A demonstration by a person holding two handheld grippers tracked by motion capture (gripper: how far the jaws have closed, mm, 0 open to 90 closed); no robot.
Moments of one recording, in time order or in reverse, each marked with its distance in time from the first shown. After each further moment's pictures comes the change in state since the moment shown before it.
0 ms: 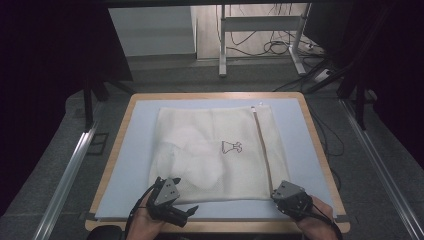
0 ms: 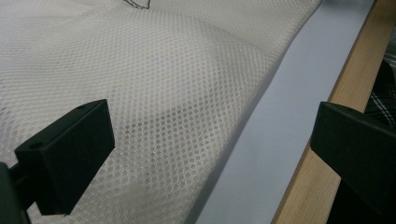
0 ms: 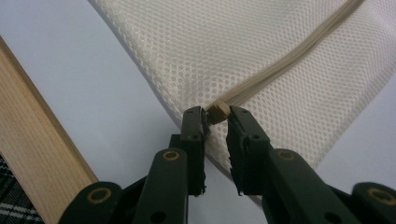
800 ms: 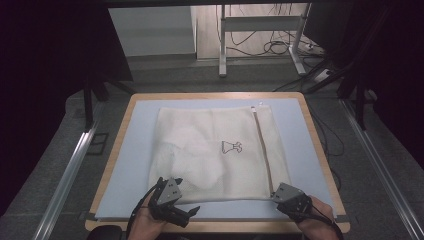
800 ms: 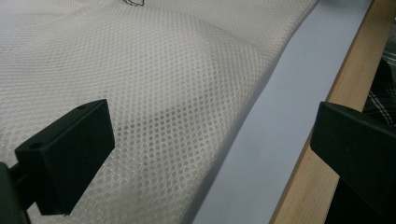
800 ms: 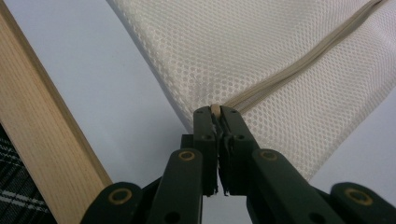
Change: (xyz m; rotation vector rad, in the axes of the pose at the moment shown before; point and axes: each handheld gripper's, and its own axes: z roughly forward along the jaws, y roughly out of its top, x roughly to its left) left arm -0.002 0.002 0.005 0.013 -0.010 -0.002; right arm 0.003 0.002 -0.004 -0.005 0.005 -0.070
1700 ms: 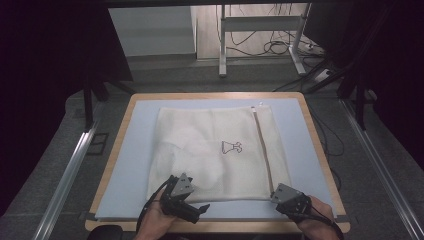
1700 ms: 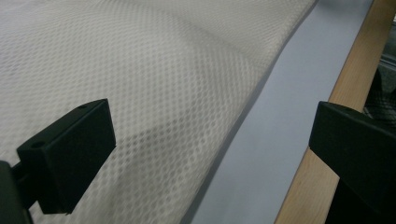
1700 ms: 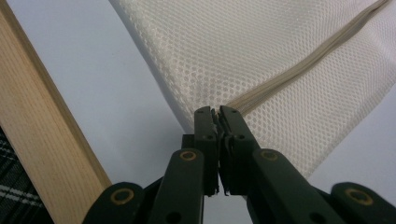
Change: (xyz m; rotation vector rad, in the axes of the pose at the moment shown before) left arm -0.005 0.021 0.027 0.061 -0.057 -0.038; right arm 0.002 0.002 -0.001 0.009 -0.013 -0.030
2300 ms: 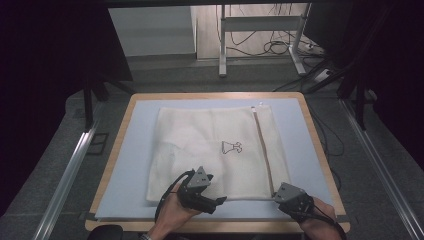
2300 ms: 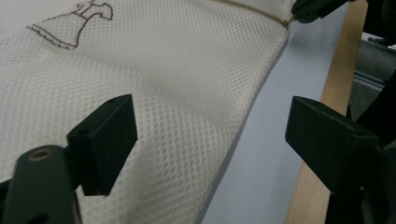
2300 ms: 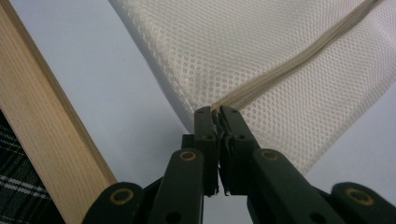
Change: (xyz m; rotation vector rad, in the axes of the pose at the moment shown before) left arm -0.006 0.031 0.028 -0.064 -0.096 0.003; right arm -0.004 -0.004 -0.003 0.002 0.023 0.032
